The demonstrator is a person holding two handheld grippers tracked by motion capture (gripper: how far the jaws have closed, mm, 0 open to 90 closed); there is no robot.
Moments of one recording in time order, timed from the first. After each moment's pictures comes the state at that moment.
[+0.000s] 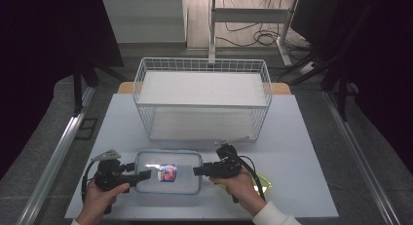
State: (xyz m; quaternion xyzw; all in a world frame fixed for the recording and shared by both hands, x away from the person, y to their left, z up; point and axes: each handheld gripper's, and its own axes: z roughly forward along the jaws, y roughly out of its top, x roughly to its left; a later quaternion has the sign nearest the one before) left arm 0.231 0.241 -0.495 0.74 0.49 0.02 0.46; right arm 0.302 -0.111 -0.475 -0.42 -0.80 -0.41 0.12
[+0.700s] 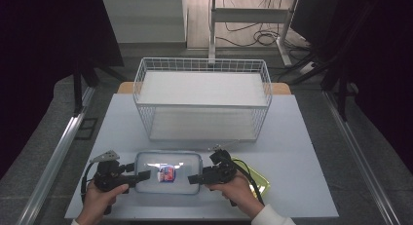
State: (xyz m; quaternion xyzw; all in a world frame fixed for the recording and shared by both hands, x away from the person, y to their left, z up) left arm 0.231 0.245 -0.502 0.73 0.49 0.02 0.48; right arm 0.297 -0.098 -0.491 -0.39 -0.83 -0.38 0.13
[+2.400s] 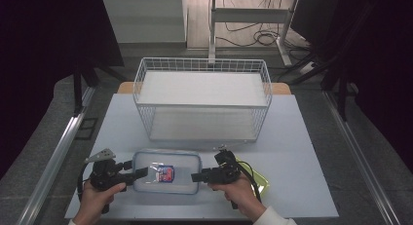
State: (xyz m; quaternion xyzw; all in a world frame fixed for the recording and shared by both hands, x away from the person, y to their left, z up) left arm 0.227 0.248 -0.489 0.72 0.49 0.04 0.48; right arm 0.289 -0.108 -0.482 -0.42 -0.80 -0.40 0.14
